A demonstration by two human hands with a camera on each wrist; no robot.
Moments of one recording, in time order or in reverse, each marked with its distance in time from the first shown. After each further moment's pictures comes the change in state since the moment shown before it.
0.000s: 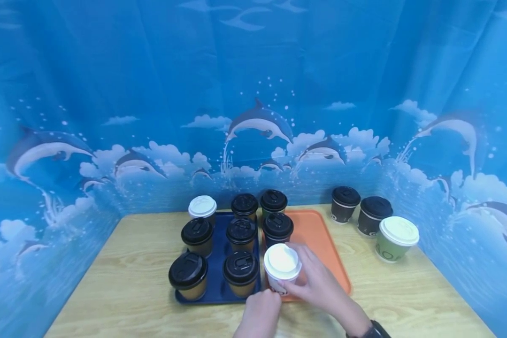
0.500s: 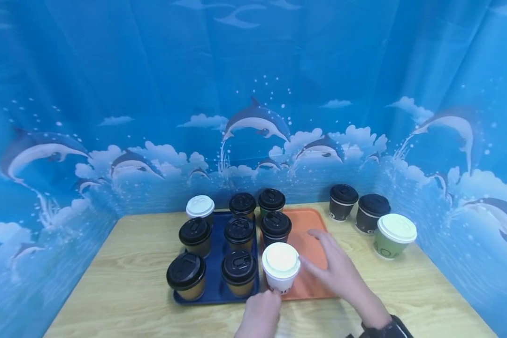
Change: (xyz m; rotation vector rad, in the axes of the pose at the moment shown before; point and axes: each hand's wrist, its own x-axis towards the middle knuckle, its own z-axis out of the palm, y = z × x) left_hand 0.003 0.005 -0.002 -0.068 -0.111 -0.042; right_hand 0.002 0.019 -0.043 -0.036 0.098 0.108
